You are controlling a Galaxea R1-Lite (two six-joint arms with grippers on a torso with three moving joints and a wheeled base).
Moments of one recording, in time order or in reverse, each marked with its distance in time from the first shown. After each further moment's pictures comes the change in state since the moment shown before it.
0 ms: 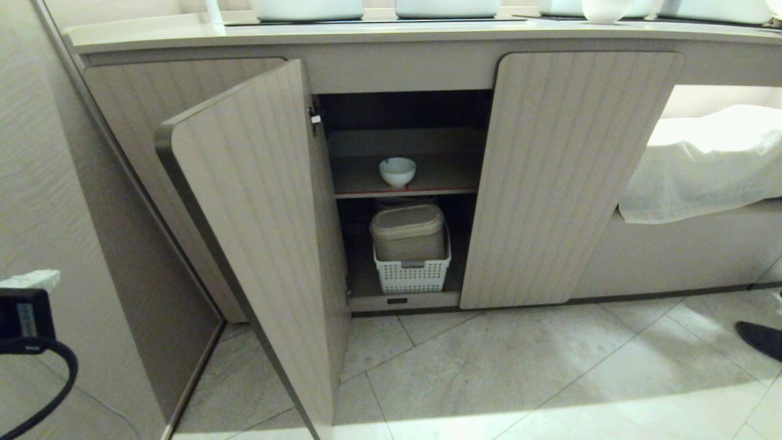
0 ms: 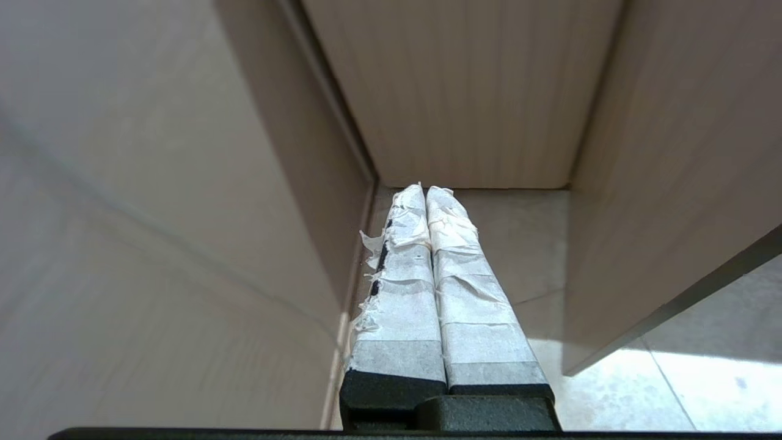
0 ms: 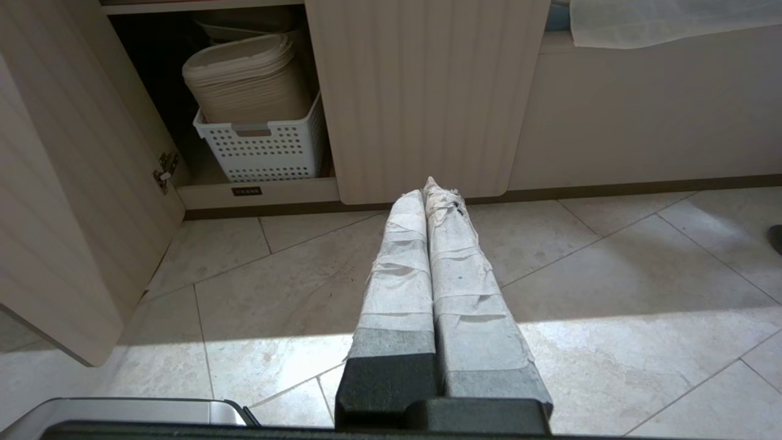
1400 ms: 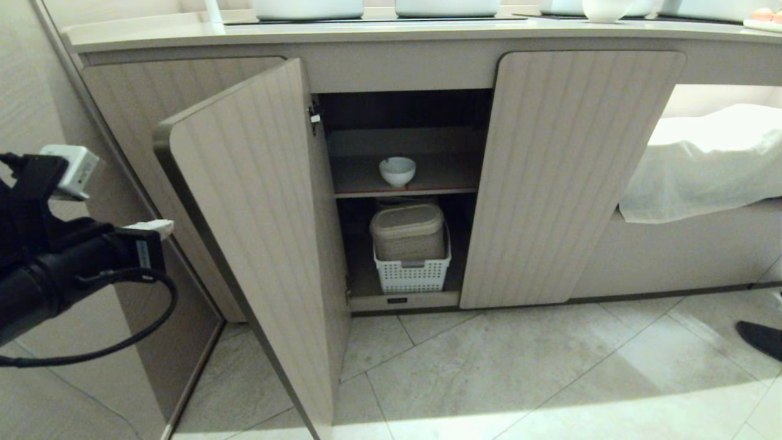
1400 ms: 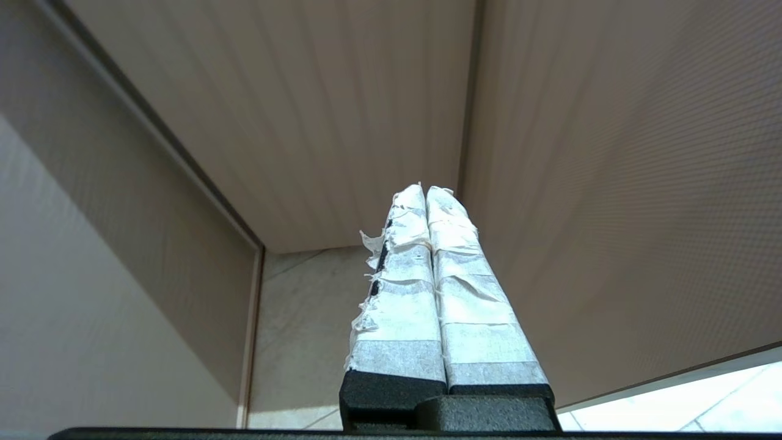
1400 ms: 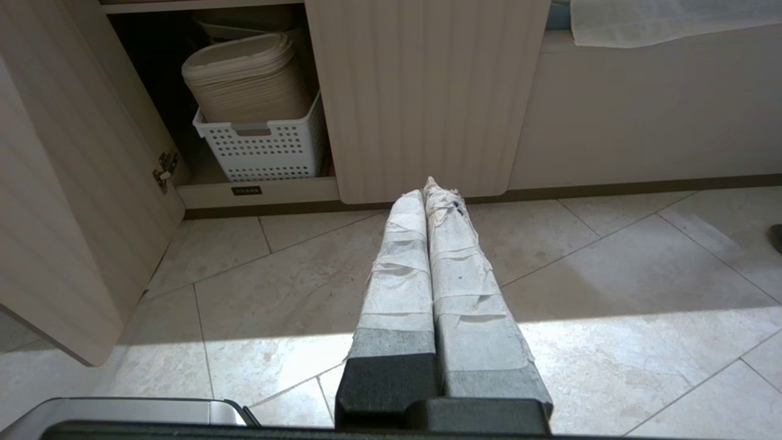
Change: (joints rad) left arm -0.129 0.313 -0.068 -0.295 -0.136 -0.079; right arm 0.000 0.000 0.000 0.000 0.000 0.000
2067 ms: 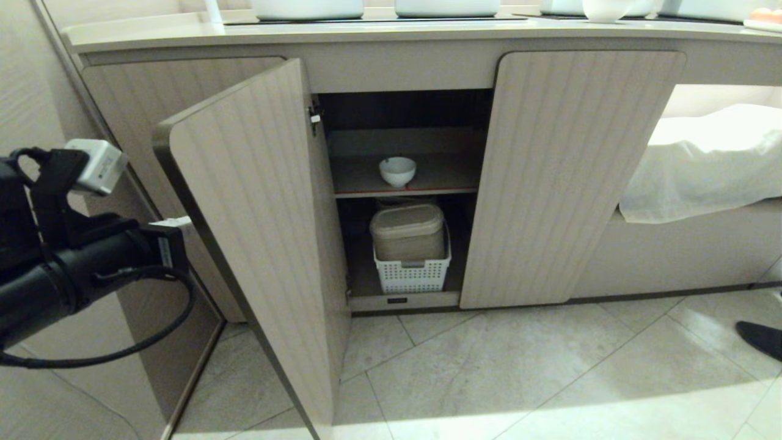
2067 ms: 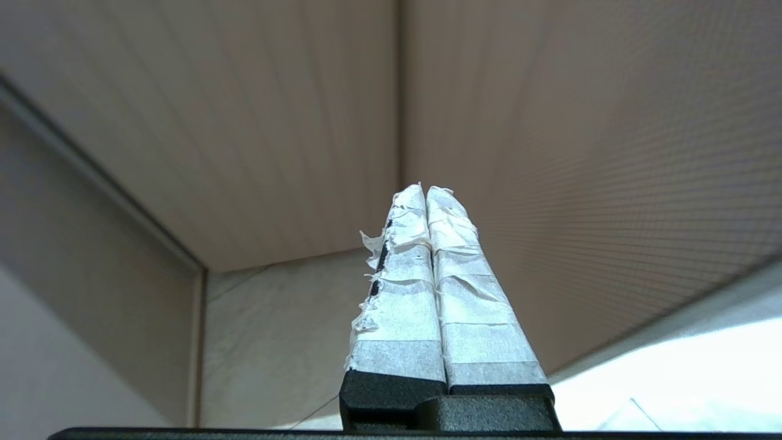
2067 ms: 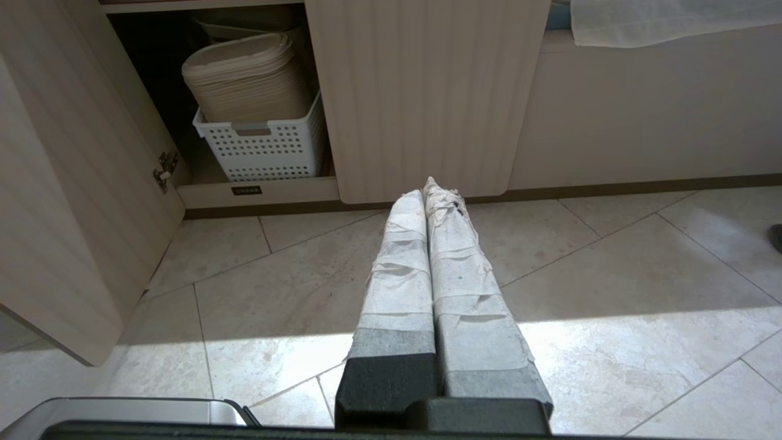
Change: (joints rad) left arm -0.081 0.009 -0.018 0.000 -0.053 -0.043; right arm 0.000 0.000 0.000 0.000 0.000 0.000
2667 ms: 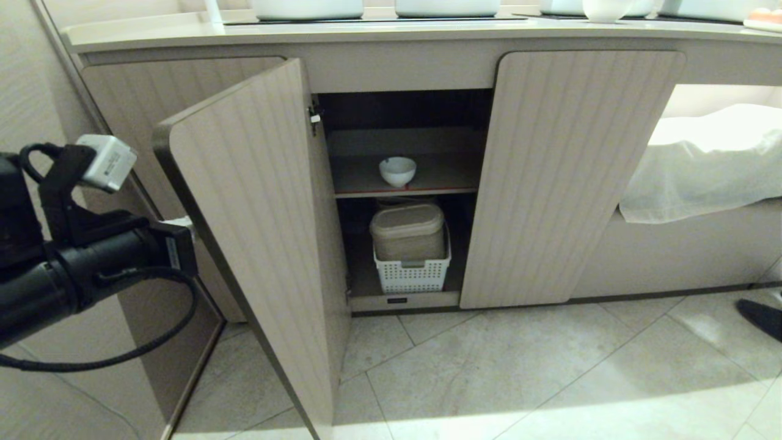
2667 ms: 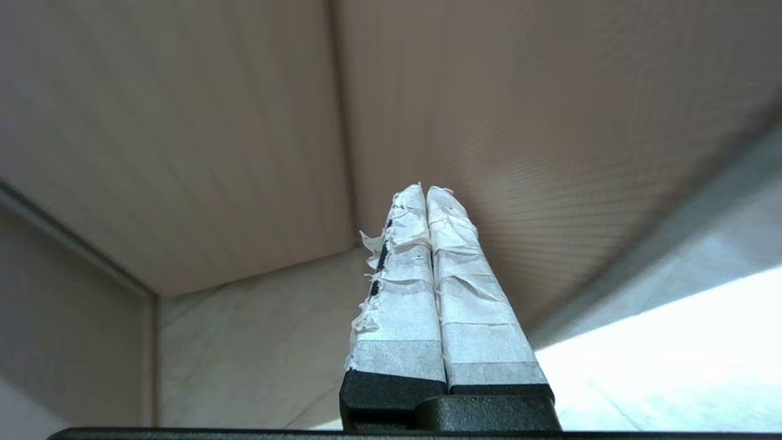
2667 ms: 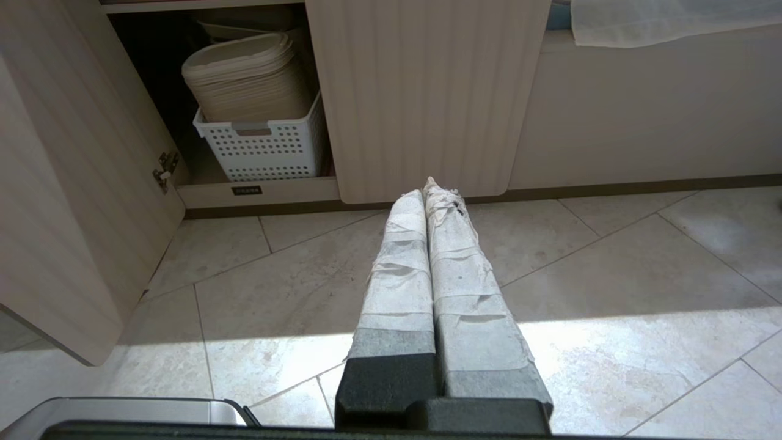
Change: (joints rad) left arm -0.033 -0.001 -0.011 -0.001 -0.094 -0.018; right arm 0.000 0.000 0.000 0.000 0.000 0.000
